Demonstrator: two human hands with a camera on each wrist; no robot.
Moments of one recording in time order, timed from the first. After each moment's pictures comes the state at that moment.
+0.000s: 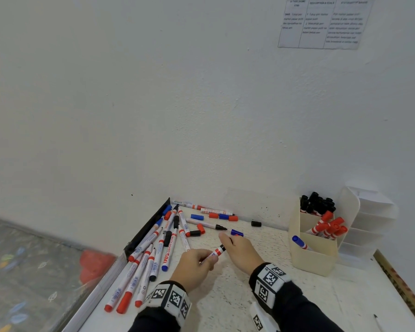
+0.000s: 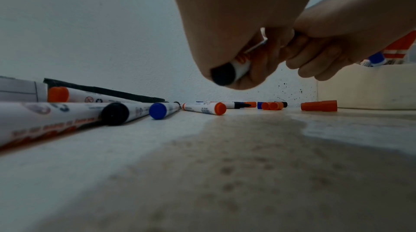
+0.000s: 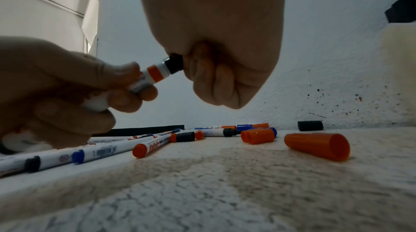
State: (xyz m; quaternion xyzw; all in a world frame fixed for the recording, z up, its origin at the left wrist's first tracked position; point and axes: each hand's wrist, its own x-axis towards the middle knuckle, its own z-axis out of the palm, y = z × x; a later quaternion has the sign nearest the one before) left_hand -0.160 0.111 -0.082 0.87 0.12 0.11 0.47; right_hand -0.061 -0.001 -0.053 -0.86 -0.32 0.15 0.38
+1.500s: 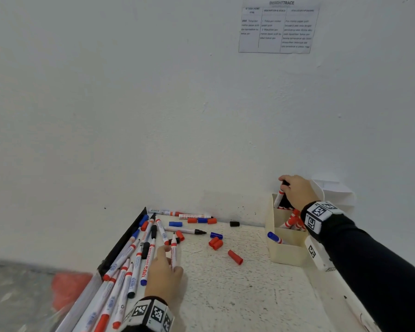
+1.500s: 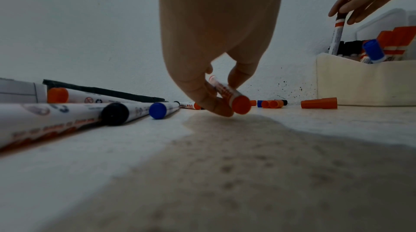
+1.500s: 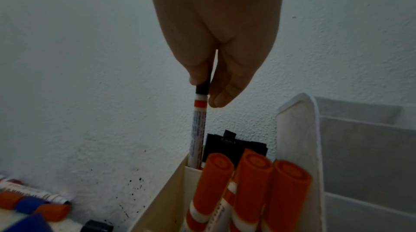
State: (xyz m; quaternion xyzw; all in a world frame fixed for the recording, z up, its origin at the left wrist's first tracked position) left_hand -0.156 0.115 -0.080 0.82 0.34 0.11 0.44; right_hand 0.061 -0.129 0.061 -0.94 -0.17 -0.12 0.27
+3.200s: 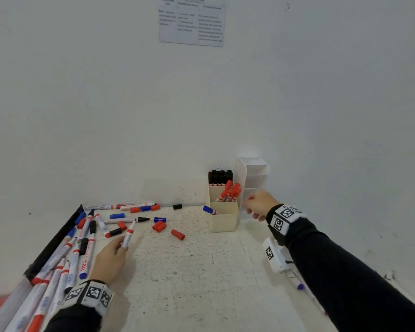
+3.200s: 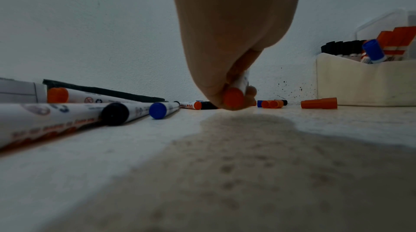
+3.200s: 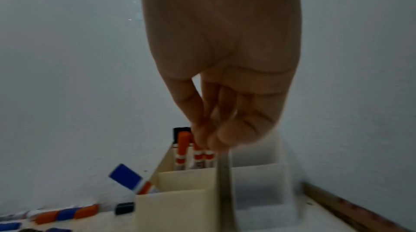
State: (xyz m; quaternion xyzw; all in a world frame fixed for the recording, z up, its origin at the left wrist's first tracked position) left_hand -0.163 0.106 -0.072 0.87 0.23 0.09 0.42; right_hand -0.020 -0.219 0.031 -0.94 -0.05 0.06 0.32
